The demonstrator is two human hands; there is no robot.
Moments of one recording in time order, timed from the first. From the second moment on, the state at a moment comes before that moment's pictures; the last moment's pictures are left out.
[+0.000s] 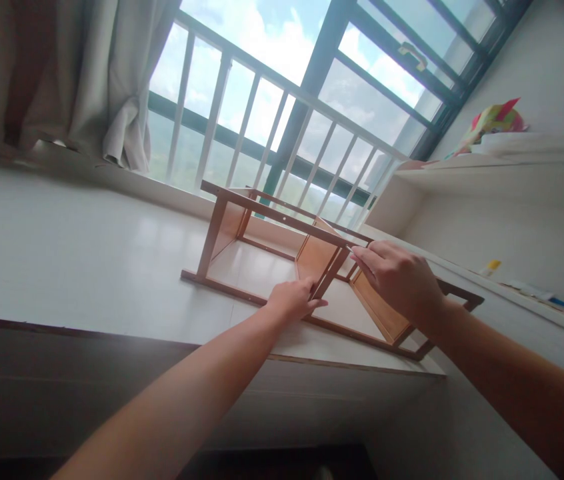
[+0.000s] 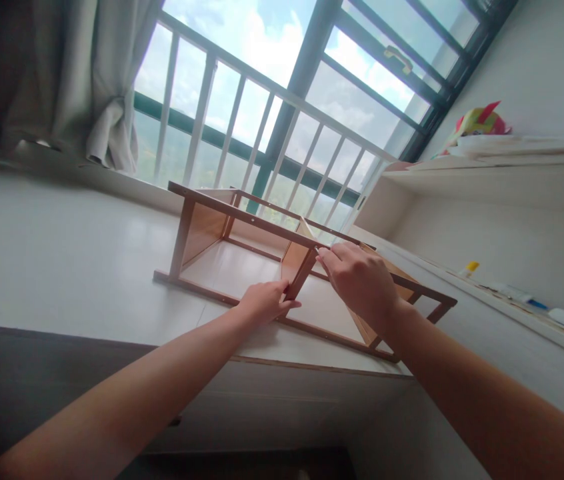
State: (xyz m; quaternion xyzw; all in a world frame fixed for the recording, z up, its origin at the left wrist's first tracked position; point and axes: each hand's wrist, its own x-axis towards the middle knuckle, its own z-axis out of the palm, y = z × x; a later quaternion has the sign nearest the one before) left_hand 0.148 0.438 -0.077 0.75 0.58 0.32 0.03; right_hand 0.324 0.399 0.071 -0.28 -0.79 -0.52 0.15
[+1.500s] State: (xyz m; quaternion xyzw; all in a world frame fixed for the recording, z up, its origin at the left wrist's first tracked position) left_hand 0.148 0.444 -0.082 0.75 0.58 0.33 0.02; right_hand 0.311 0.392 0.067 -0.36 -0.75 -0.52 0.16
